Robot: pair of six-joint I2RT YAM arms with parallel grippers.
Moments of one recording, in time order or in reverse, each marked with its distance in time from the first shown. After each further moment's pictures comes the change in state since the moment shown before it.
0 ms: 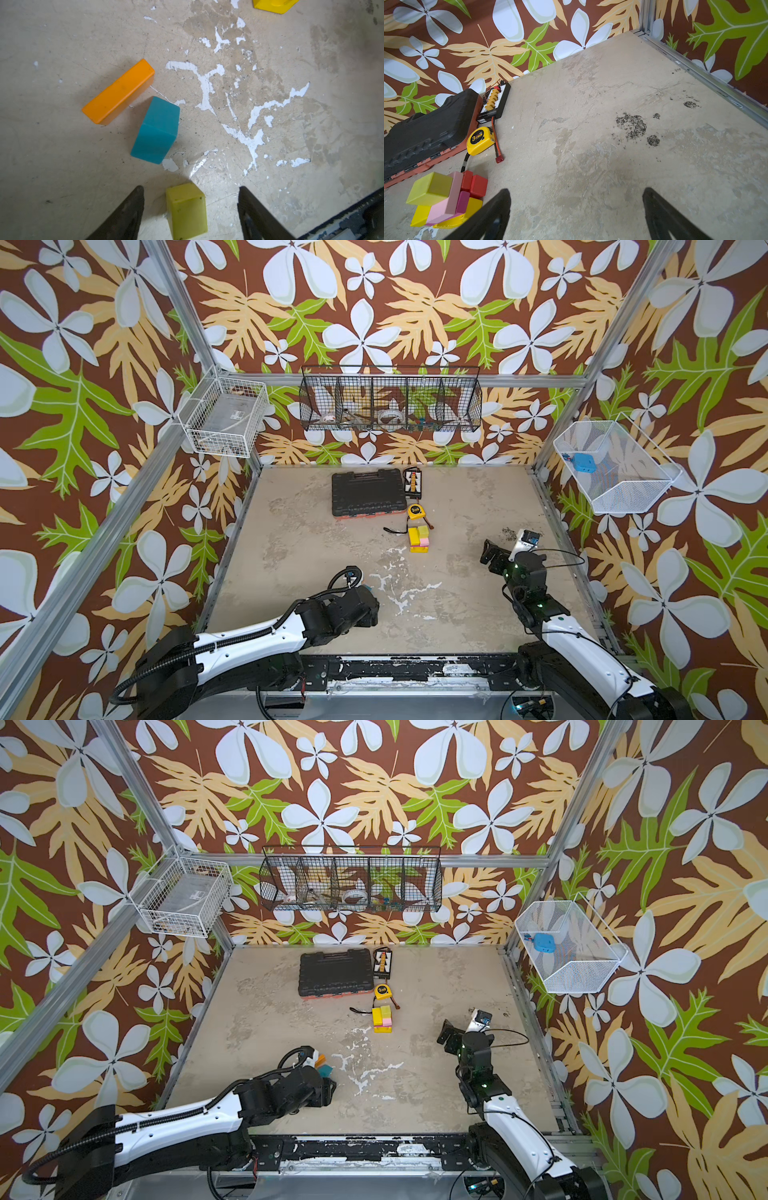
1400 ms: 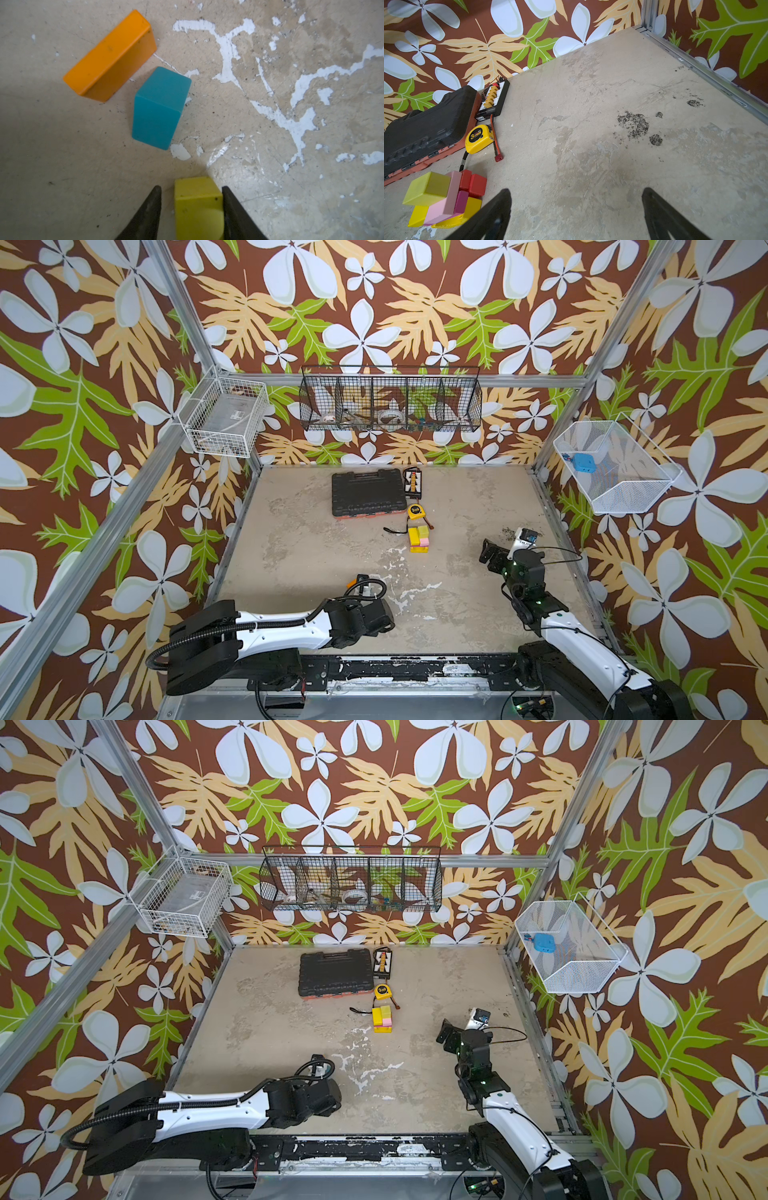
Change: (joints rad) left arm -0.132 0.236 0.077 -0.079 -0.109 -0.075; right arm 0.000 0.035 0.017 0.001 -0.005 0.000
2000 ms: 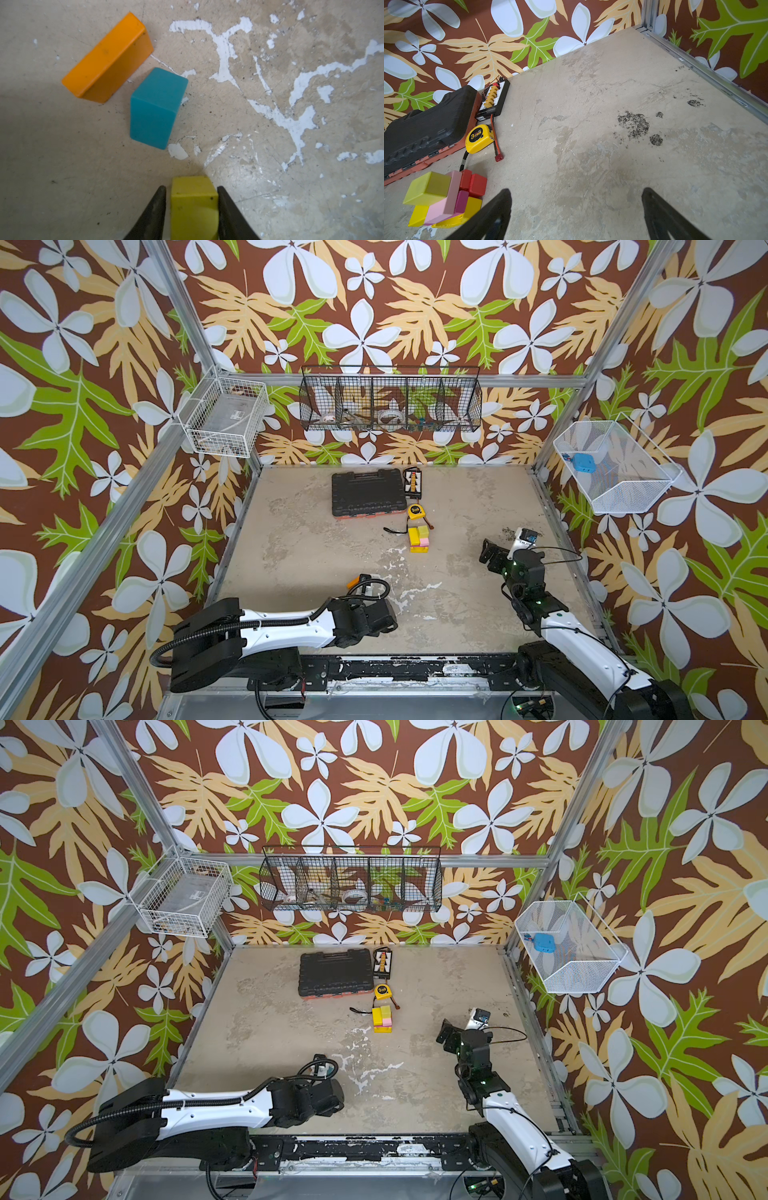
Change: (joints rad) left arm -0.010 0.021 0.030 -0.037 -0.010 0.001; right arm 0.000 0.000 0.000 0.000 -0.001 0.000
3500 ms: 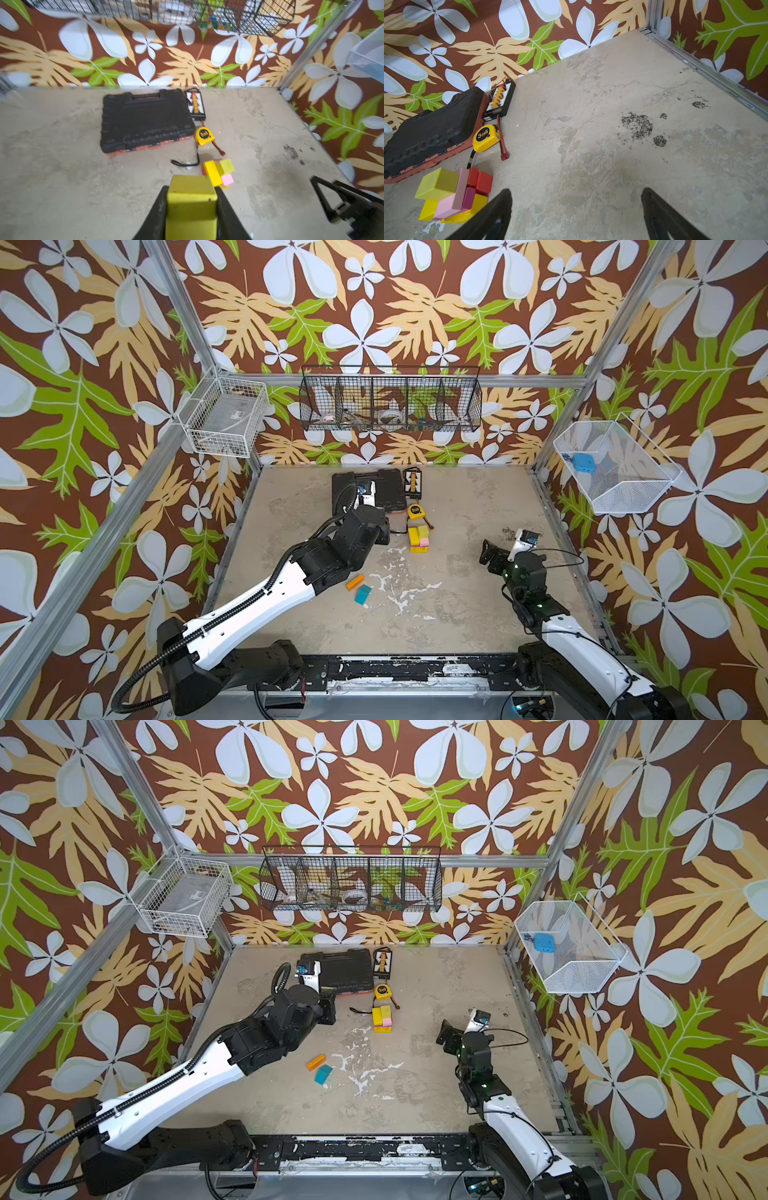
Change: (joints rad) left arm 0.352 -0.043 0.650 0.066 -0.171 0.599; right arm 0.000 -0.035 -0.023 0.019 -0.021 -0.003
